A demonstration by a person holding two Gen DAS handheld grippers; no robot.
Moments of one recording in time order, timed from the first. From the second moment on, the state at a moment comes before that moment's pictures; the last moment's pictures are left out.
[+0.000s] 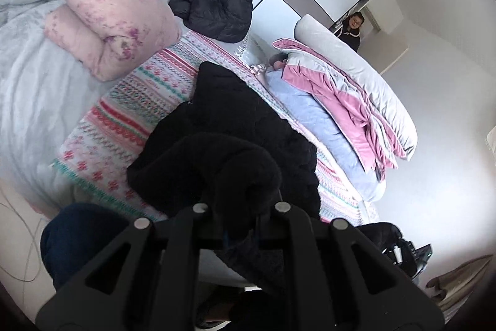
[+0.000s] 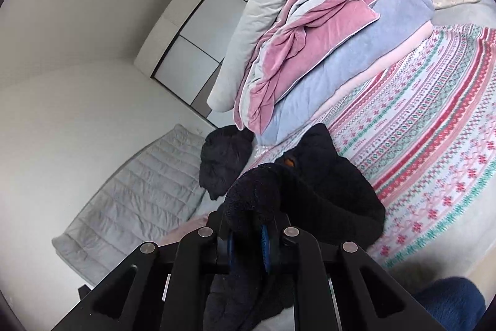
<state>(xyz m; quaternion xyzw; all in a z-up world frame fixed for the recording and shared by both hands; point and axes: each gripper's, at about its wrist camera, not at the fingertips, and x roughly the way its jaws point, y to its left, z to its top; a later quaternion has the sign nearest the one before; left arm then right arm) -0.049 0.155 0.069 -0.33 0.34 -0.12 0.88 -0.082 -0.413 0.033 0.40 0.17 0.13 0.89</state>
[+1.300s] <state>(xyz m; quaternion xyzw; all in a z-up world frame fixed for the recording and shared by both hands) 0.379 0.154 -0.035 -0.30 0.51 -0.02 0.81 0.371 -0.464 -0.068 0.31 0.43 0.02 0.85</state>
